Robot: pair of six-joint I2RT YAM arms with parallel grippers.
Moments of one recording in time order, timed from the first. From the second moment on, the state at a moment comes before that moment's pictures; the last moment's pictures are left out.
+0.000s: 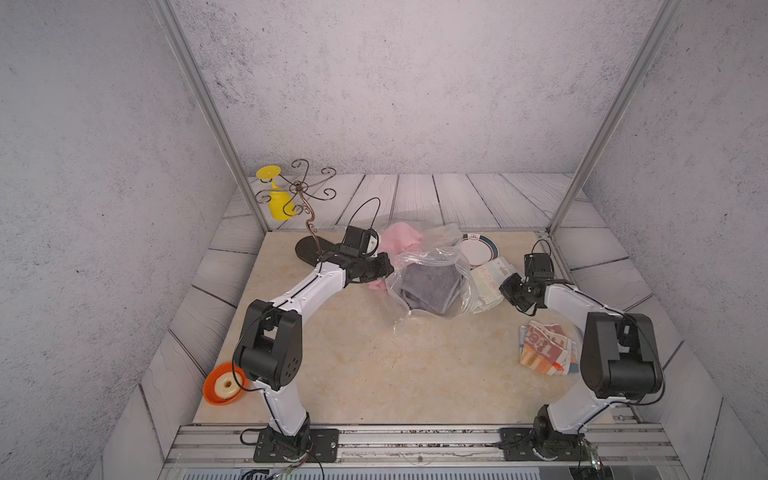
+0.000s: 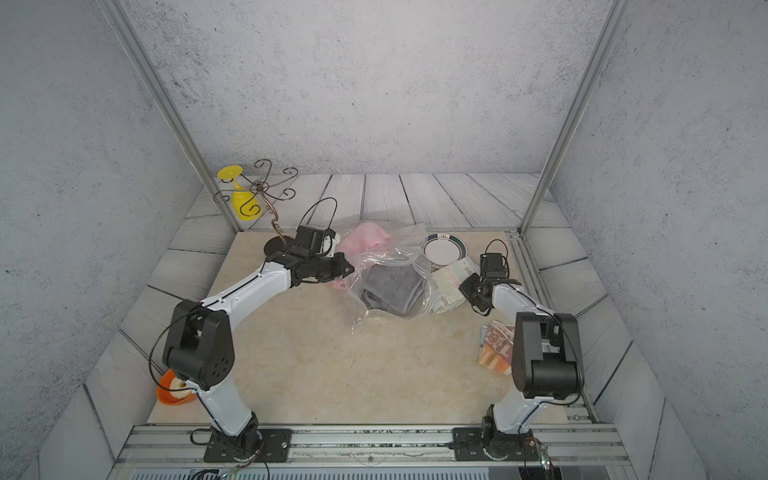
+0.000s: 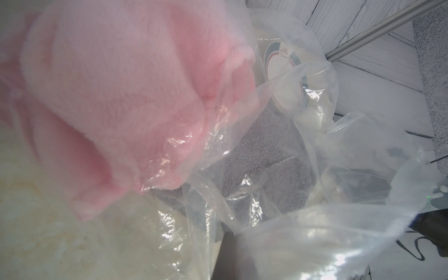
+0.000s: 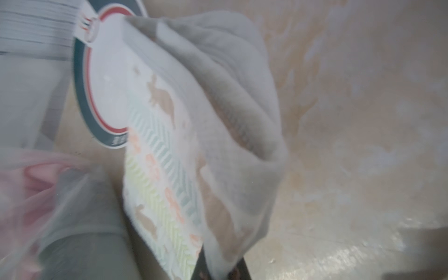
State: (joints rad) left arm -0.40 1.78 1.39 -0.39 0.39 -0.53; right arm -0.01 1.59 1.01 -0.35 -0.17 0.80
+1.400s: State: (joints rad) left arm -0.42 1.82 1.45 -0.41 0.45 -0.54; right arm 0.38 1.78 1.23 -0.67 -0.62 0.34
